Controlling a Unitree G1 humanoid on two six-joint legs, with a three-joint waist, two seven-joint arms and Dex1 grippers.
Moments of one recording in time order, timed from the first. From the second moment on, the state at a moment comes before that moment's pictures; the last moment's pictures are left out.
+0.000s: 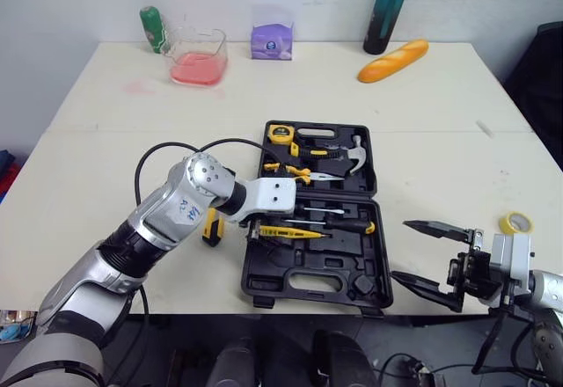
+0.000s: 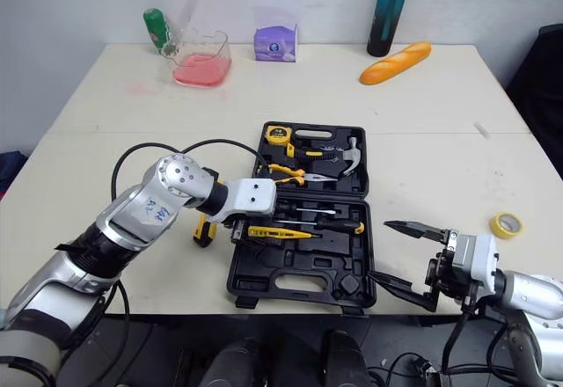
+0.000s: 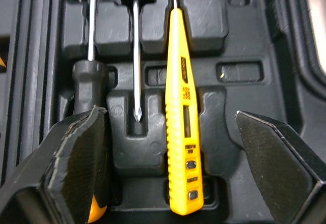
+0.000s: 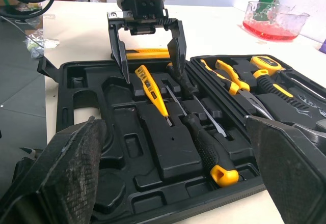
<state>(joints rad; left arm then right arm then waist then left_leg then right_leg) -0.84 0.65 -0.52 -0.15 -0.02 0.63 -1.17 0.16 -0.69 -0.32 -0.25 0.61 -0.08 1.25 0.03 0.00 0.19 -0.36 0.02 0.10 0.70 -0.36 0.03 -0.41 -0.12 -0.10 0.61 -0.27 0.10</state>
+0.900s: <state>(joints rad) -0.54 0.51 -0.25 -0.07 -0.19 0.21 -1.11 0.11 -0.71 -0.32 -0.27 0.62 0.00 1.23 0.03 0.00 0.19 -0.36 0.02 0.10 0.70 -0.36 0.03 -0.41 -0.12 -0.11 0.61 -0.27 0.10</state>
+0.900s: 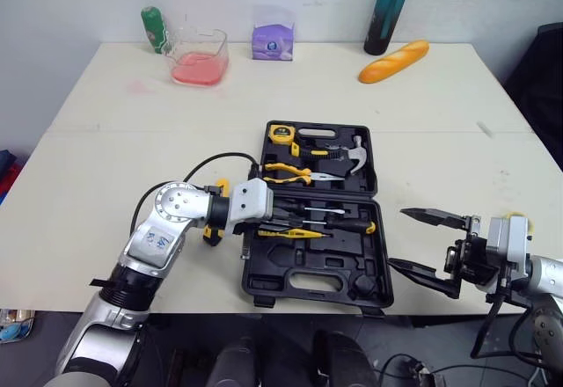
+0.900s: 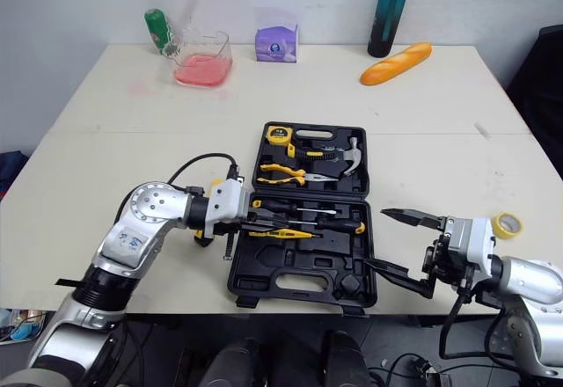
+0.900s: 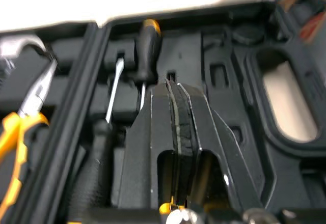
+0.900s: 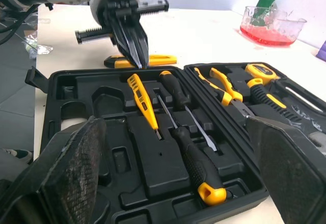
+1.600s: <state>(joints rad) -0.56 0.50 -0.32 0.05 -0.09 0.24 -1.07 0.18 -0.71 -0.32 -0.27 0.62 0.00 1.21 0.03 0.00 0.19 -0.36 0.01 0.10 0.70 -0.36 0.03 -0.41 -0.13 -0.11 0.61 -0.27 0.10</state>
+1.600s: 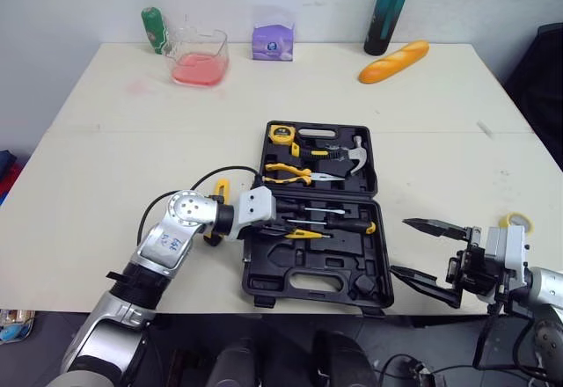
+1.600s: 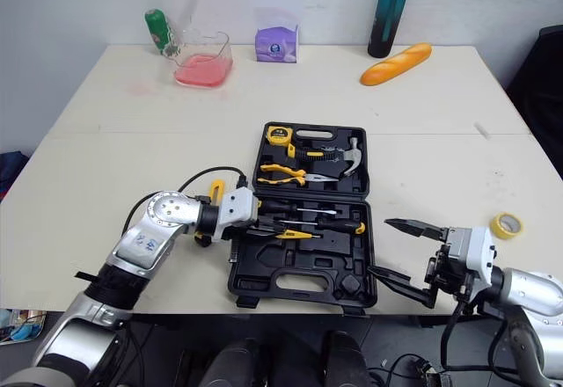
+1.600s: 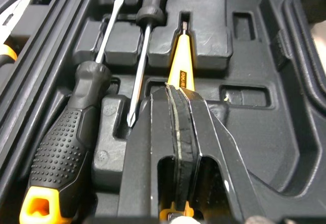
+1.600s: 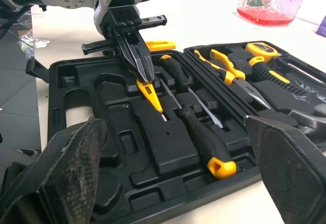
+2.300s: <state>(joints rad) -0.55 0.53 -0.22 0.00 -0.22 0.11 -1.15 0.19 -0.70 -0.35 -0.12 0.60 -0.14 1.28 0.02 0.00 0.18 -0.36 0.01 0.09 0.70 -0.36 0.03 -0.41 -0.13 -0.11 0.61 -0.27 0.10</state>
